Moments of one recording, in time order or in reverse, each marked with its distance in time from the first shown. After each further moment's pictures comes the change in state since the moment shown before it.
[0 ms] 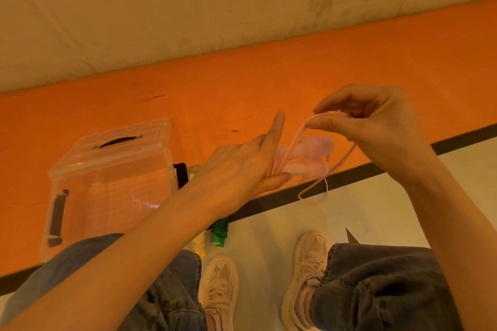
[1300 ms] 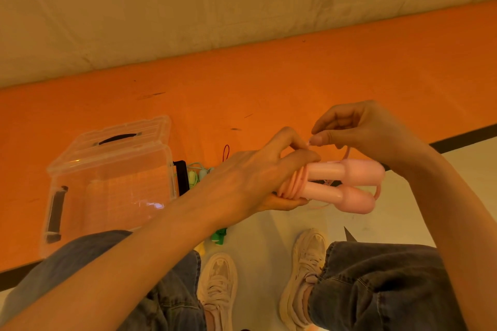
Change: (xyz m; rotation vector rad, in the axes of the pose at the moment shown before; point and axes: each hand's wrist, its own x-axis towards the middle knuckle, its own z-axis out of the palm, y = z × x) left_hand -0.013 0.008 -0.006 -0.184 0.103 0.284; right_hand 0.012 0.022 -0.009 -0.055 -0.291 0.215
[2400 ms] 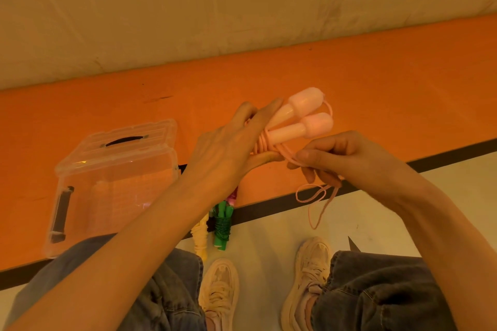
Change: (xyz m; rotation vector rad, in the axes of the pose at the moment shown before) left_hand 0.001 -0.038 -0.006 0.200 0.217 -0.352; right_hand -0.018 -0.027 0.032 0.160 -0.197 0.073
